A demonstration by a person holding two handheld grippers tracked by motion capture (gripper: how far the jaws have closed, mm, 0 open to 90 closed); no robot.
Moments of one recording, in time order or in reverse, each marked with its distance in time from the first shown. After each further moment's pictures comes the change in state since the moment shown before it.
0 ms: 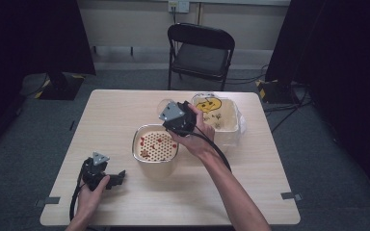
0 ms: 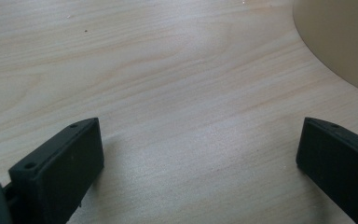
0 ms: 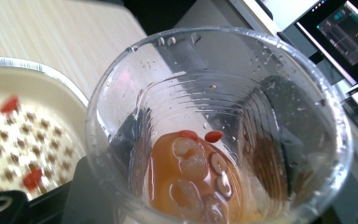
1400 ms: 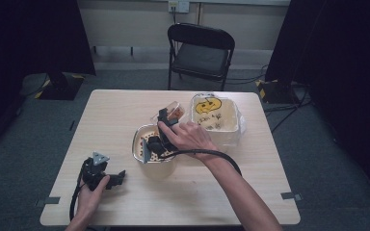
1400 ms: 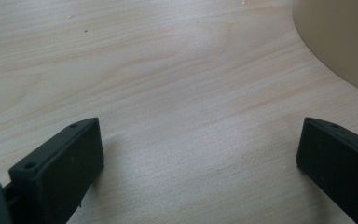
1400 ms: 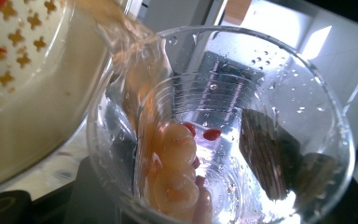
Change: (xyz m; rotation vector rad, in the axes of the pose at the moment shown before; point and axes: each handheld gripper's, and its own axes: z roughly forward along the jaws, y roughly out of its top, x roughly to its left) left arm 0.000 0.000 0.000 -0.001 0.000 0.000; right arm 0.072 0.007 0.010 0.241 -0.338 -1.077
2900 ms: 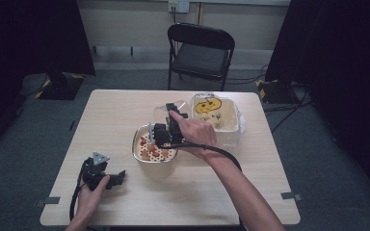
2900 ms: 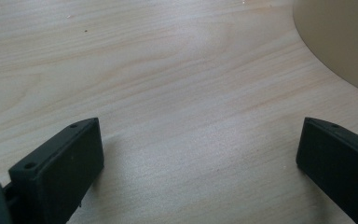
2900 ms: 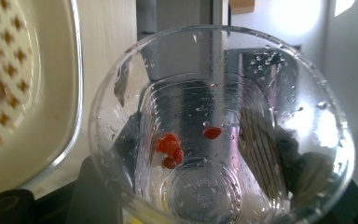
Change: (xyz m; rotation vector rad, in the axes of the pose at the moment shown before) left arm 0.000 0.000 0.000 0.001 0.000 0.000; right arm -0.029 -0.033 -0.004 -0.082 0.139 0.478
